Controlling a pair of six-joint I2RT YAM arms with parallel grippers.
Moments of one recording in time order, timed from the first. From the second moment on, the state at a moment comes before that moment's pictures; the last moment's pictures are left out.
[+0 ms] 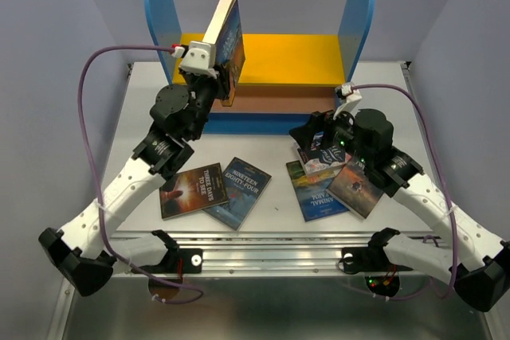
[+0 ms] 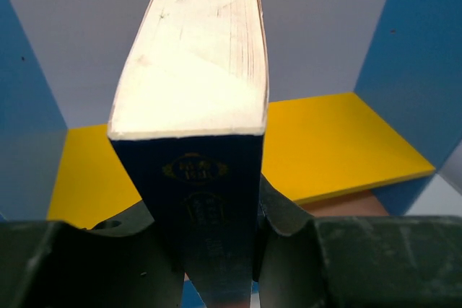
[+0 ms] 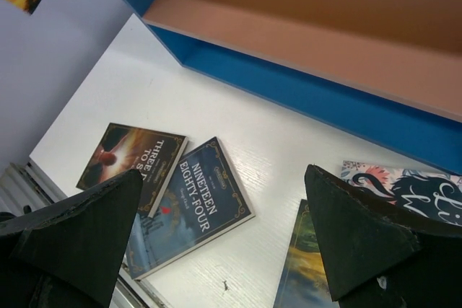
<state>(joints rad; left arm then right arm) -0.69 1.07 1.24 0.06 -0.33 -0.02 0.60 0.98 0.95 -0.16 -0.07 0.37</state>
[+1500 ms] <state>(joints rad) -0.32 1.52 1.37 0.39 -0.40 0.05 0.60 1.15 0.96 -0.16 -0.12 0.34</state>
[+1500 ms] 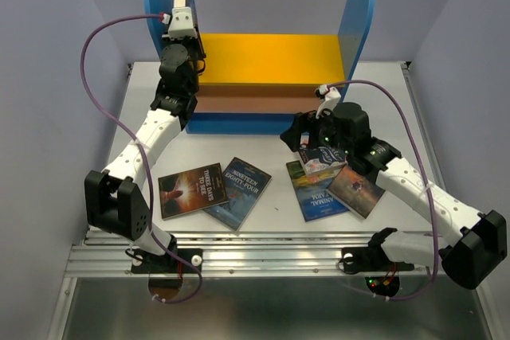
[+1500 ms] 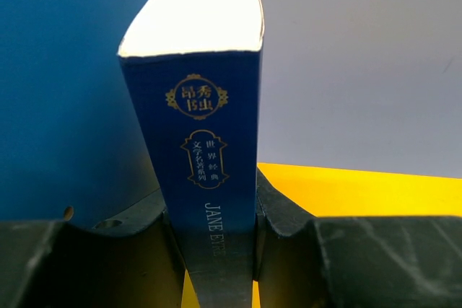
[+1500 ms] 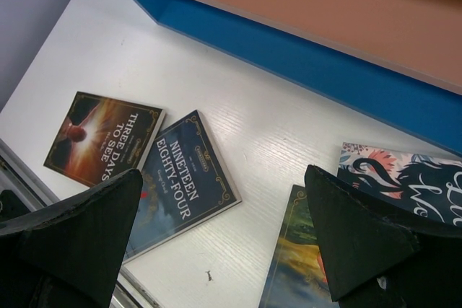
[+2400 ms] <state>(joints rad) -0.32 1.50 1.43 0.21 -0.54 -0.09 0.60 1.16 0.97 -0.16 -0.14 0.36</state>
